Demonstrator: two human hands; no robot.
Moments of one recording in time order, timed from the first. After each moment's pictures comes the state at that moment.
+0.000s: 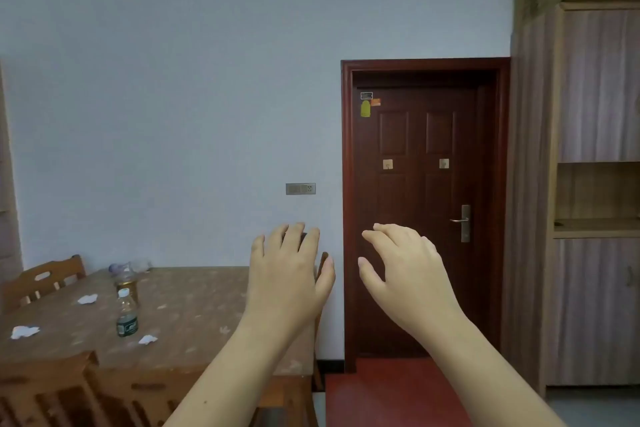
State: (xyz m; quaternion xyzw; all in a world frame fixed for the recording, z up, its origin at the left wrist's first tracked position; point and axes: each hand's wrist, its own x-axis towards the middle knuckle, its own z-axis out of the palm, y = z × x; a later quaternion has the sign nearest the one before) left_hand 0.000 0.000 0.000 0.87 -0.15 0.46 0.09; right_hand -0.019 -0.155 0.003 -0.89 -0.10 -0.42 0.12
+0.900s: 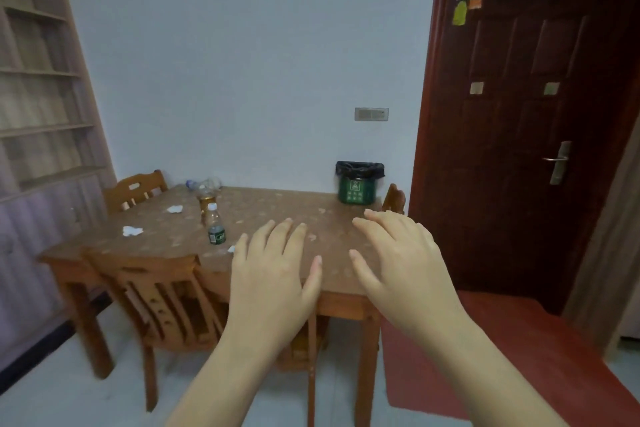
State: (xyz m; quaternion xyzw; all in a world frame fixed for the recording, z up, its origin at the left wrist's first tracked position) left_hand 0.027 0.210 -0.097 0.91 -0.07 0.40 0.10; right_hand 0.033 0.051 -0.076 -0.88 -0.21 -0.38 0.19
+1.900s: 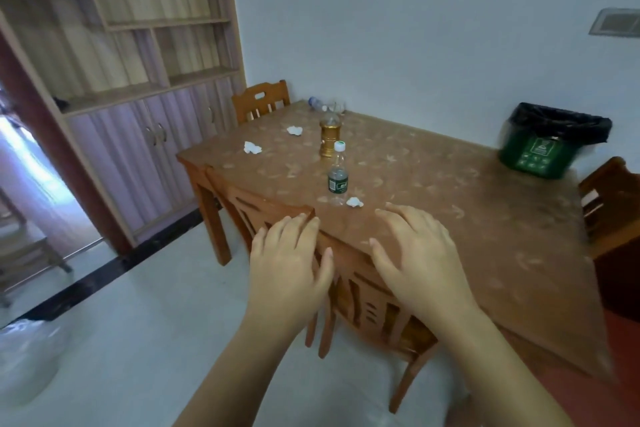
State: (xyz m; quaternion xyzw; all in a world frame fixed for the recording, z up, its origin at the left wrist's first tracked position) left_hand 0.216 0.437 -0.206 0.94 0.16 0.28 0.13; right_hand 0.293 0.293 -0.175 -0.90 -0.33 -0.16 0.23
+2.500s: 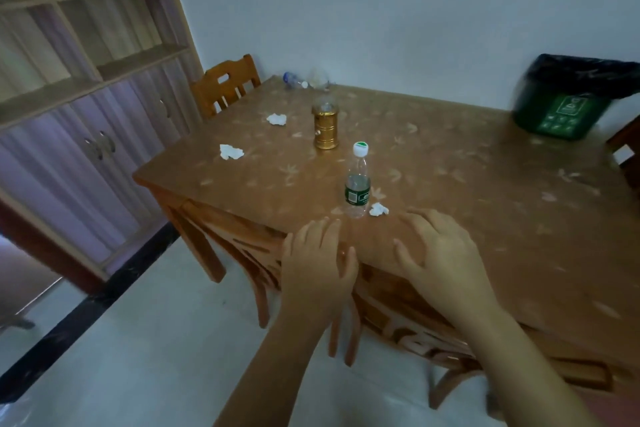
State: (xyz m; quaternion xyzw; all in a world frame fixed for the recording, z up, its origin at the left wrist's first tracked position) left_hand 0.374 0.595 -0.261 0.94 0.08 0.24 0.21; right_hand 0.423 0.440 -0.227 -0.94 -0.21 -0.12 0.24
